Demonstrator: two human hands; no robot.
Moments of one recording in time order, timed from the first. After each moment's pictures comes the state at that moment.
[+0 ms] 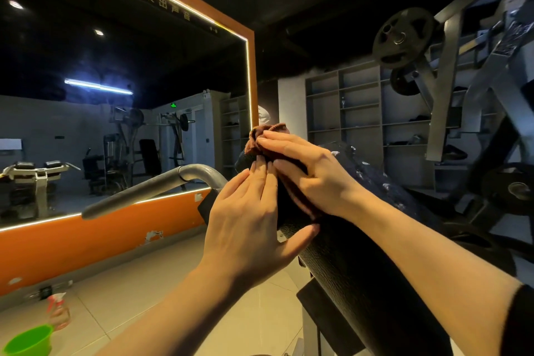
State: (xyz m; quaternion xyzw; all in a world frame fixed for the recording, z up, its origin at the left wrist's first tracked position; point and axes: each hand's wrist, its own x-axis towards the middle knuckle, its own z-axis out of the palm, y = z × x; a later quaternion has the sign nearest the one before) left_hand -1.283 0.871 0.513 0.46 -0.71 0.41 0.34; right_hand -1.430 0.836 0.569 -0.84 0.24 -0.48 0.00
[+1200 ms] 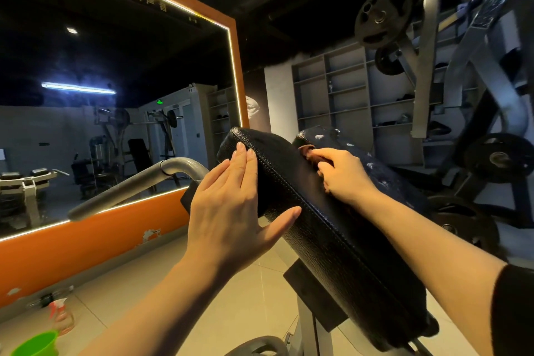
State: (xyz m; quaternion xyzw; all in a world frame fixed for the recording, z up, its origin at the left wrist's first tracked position) left_hand -1.283 0.871 0.510 0.46 -0.70 0.42 0.34; right_hand -1.483 0.820 0.534 -0.67 0.50 -0.55 0.06
